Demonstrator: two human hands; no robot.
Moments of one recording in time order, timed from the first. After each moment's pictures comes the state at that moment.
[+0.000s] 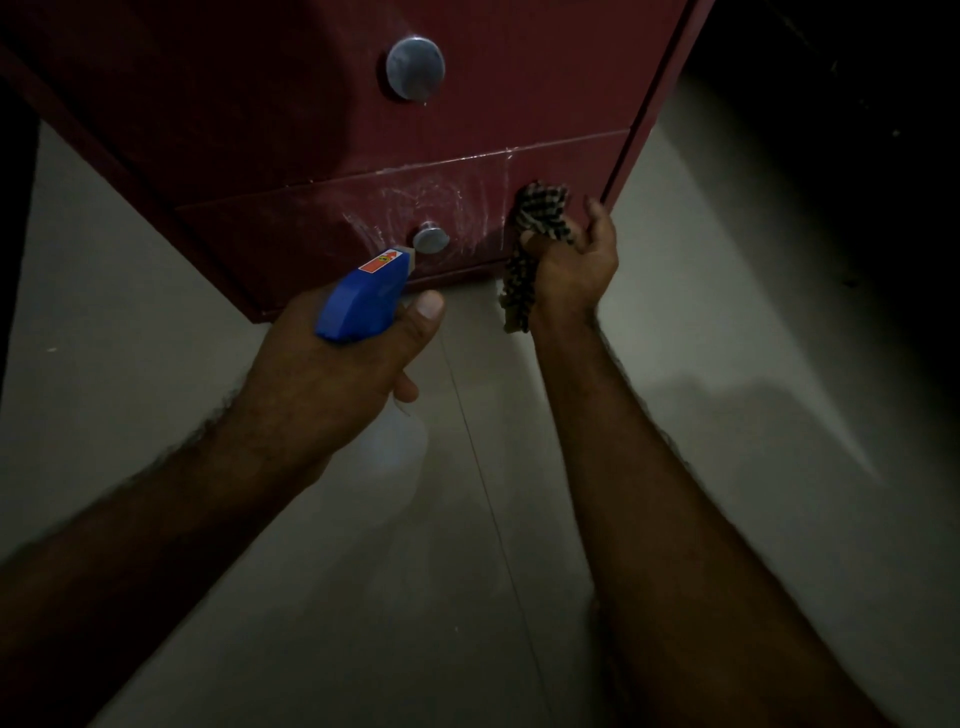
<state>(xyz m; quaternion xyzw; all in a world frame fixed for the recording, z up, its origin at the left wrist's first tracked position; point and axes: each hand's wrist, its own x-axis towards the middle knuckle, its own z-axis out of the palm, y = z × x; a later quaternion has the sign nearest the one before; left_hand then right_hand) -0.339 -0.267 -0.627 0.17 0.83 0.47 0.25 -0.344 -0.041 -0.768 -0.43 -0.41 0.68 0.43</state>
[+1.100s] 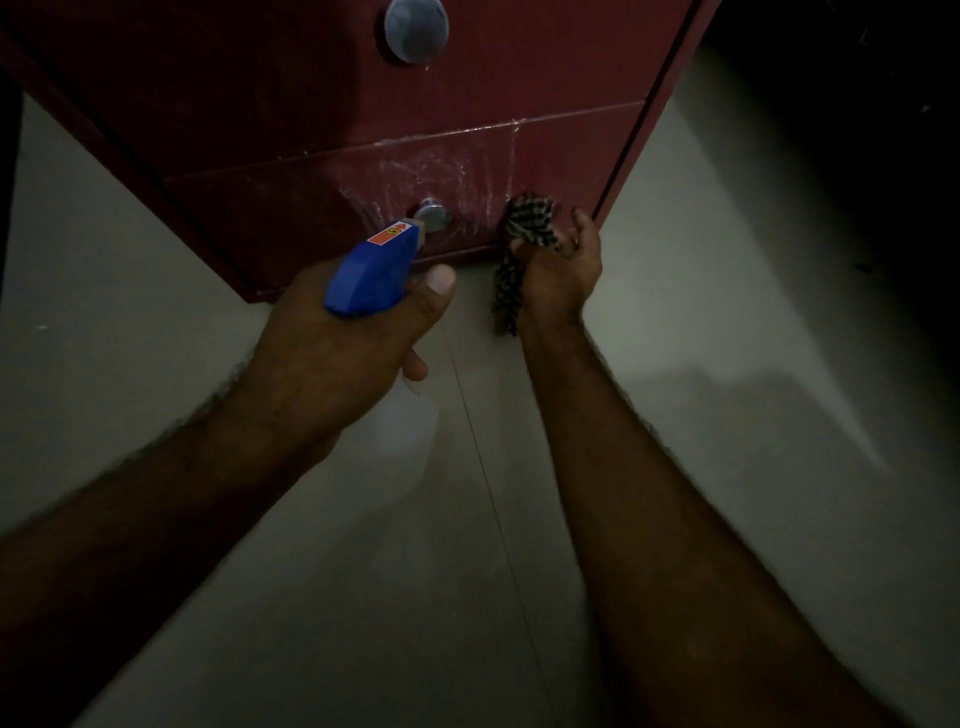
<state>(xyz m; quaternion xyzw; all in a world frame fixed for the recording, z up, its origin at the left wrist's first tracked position) -0.344 -0.261 -0.641 0.18 0.80 0.50 0.26 -0.347 -0.051 -0.799 -0.47 -0.40 0.69 0.39</state>
